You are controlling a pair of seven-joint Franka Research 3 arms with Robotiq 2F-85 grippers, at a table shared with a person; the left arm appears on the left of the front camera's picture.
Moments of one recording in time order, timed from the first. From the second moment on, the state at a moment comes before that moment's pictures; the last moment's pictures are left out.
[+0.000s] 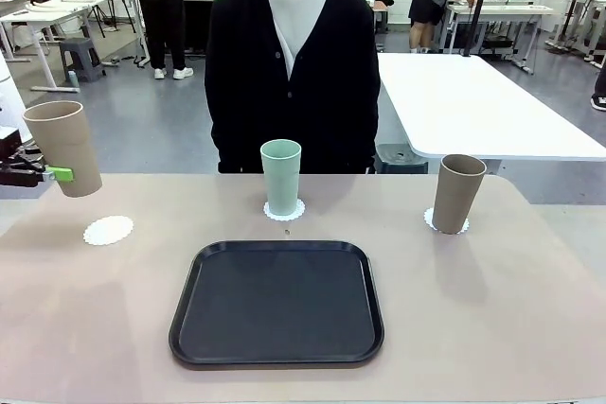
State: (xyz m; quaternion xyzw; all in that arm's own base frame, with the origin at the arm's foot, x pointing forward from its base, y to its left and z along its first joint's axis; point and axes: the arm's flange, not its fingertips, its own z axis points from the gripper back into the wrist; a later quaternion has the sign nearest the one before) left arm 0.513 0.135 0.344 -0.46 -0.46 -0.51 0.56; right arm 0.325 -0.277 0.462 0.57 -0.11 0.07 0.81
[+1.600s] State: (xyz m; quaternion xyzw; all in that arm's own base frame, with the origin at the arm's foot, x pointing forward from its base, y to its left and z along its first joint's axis) left arm 0.538 0.140 0.253 -0.46 -0.45 -0.55 0.53; right arm 0.326 -0.276 0.462 0.57 -0.11 0.07 0.81
